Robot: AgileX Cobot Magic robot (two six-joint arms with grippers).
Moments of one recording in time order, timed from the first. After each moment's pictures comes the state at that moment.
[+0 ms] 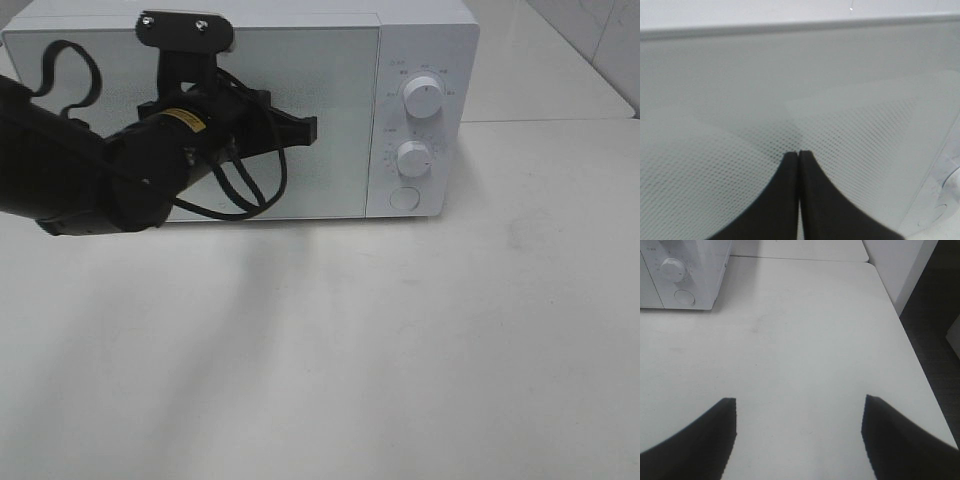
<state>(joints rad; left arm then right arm) -0.70 1.93 -0.99 -0.47 -0.69 0.23 0.05 0.00 -0.50 -0.09 1.00 0.05</state>
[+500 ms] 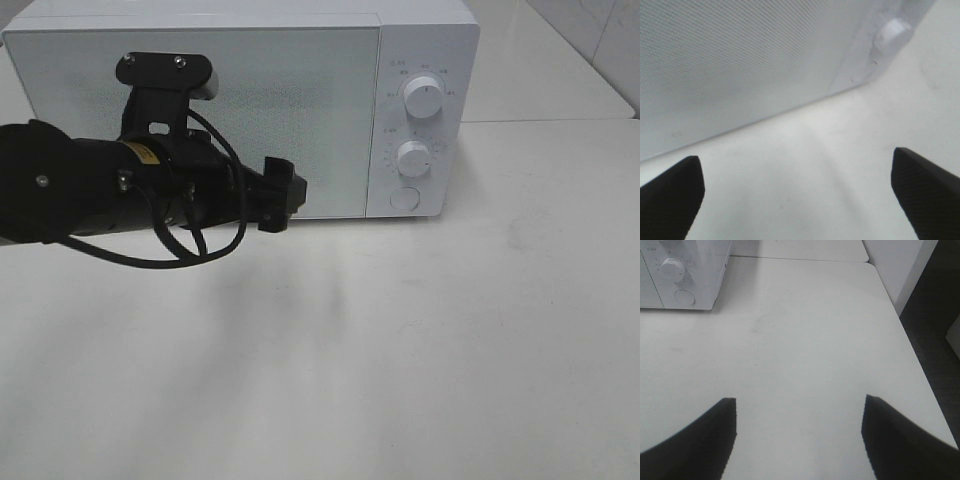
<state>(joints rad) -0.73 1.69 -0.81 -0.51 -0.25 0.23 0.05 0.00 -0.50 -0.09 1.00 0.05</state>
